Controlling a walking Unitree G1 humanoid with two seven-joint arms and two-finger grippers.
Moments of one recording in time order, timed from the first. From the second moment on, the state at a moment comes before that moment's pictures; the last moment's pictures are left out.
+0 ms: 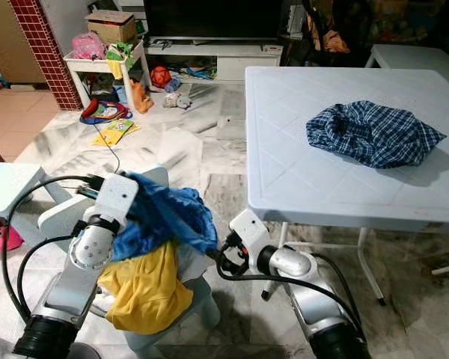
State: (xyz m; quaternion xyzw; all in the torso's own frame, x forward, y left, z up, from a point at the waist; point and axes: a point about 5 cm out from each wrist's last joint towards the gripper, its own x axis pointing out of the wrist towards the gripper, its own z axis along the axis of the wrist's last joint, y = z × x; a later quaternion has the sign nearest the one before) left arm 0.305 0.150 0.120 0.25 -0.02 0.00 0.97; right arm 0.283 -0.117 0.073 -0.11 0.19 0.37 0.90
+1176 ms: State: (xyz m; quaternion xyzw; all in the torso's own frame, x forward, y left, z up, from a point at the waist) left arm 0.209 0.166 0.038 0.15 0.22 -0.11 0.96; right arm 0.286 -0.121 0.067 -0.13 0.20 0.37 0.90
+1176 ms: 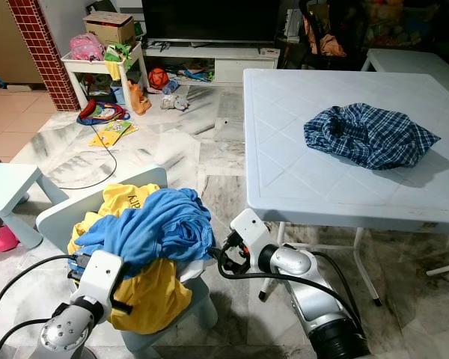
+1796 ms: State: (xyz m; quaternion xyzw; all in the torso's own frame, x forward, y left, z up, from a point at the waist) left arm 0.229 0.169 0.069 0.21 0.11 -0.07 0.97; right arm 0.286 -0.120 0.066 -0.13 0.20 0.38 0.90
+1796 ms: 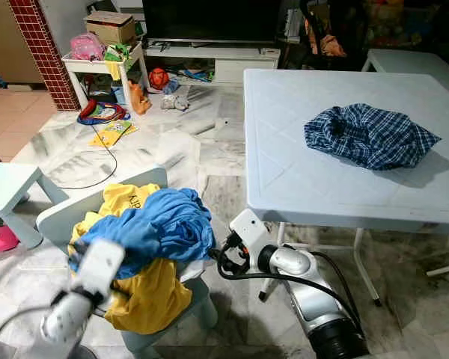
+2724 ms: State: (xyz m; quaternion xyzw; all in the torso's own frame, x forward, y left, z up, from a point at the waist) left arm 0.245 0.191 0.049 0.25 0.19 -0.06 0.95; right arm 0.285 -0.121 0.065 -0.13 0.20 0.38 0.90
